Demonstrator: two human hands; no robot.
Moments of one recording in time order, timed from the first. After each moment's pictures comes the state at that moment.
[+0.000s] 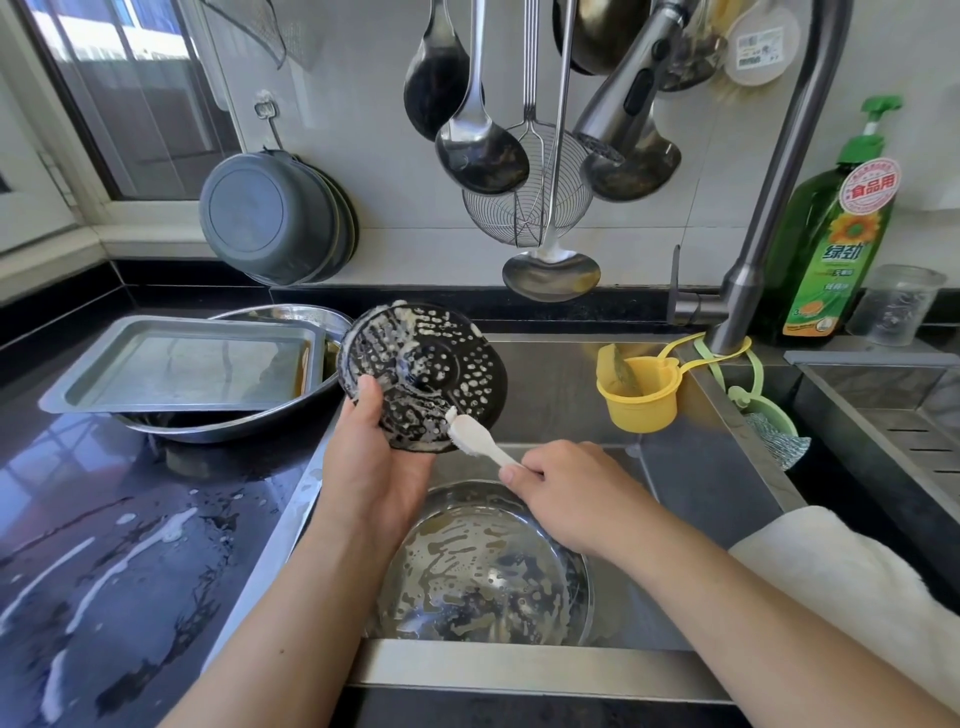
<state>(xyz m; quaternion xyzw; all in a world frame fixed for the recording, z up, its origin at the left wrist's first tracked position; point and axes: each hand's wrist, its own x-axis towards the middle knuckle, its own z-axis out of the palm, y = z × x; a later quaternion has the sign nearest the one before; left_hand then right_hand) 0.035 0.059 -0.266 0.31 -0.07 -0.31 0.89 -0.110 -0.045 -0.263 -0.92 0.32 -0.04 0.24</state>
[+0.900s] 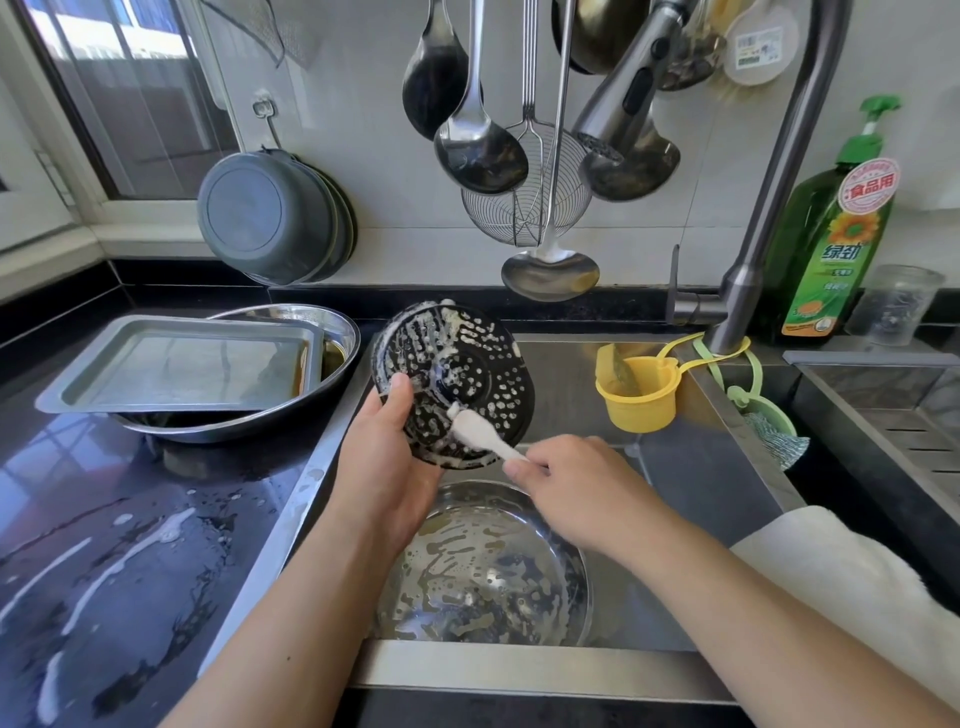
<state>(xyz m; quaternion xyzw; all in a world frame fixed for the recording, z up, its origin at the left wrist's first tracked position) 0.022 0.060 -0.258 0.40 -0.13 -0.35 0.84 -0.112 -0.050 -0.264 -0.91 0.31 -0.07 0.25</state>
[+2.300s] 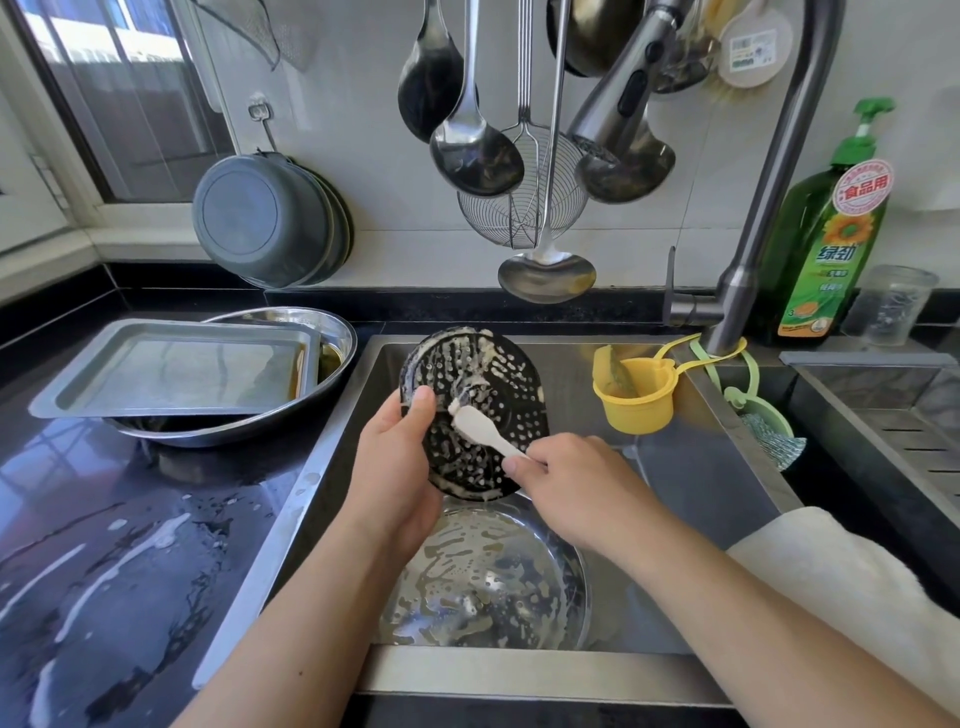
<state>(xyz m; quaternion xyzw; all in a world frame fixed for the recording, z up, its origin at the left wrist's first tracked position) 0.014 0.057 -0.265 0.49 -0.16 -0.32 0.80 -0.112 -0.046 -0.258 -0.91 0.33 -0.08 0.23</state>
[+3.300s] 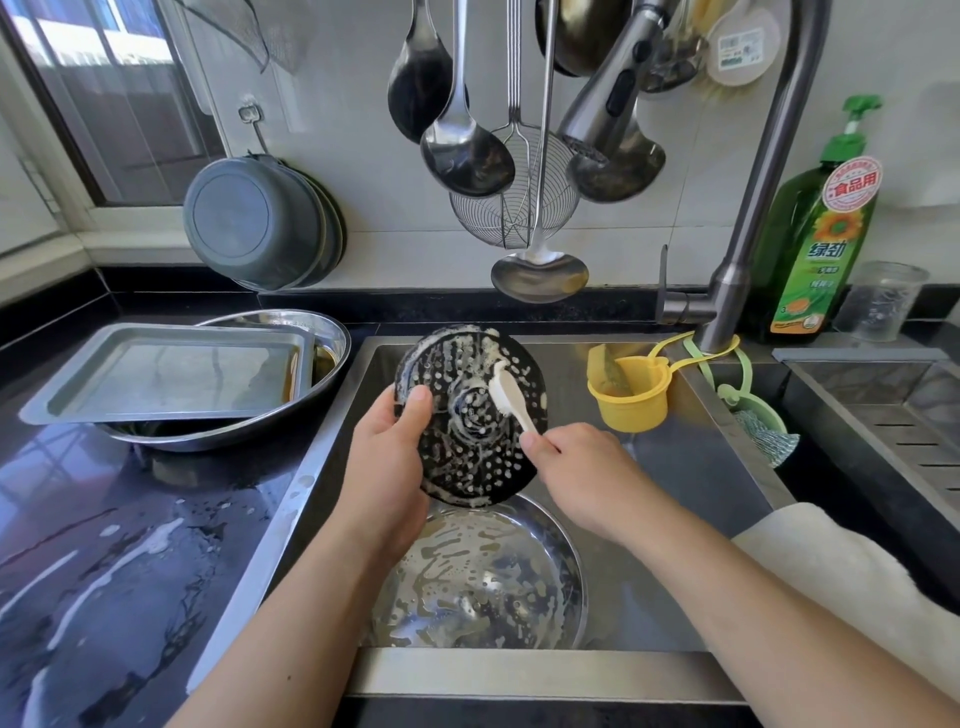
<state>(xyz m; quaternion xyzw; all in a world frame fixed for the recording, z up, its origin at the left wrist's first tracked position) 0.017 0.058 -0.265 0.51 -0.19 -0.30 0.78 -0.113 -0.062 -0.263 -0.88 0.35 -0.11 0.30</state>
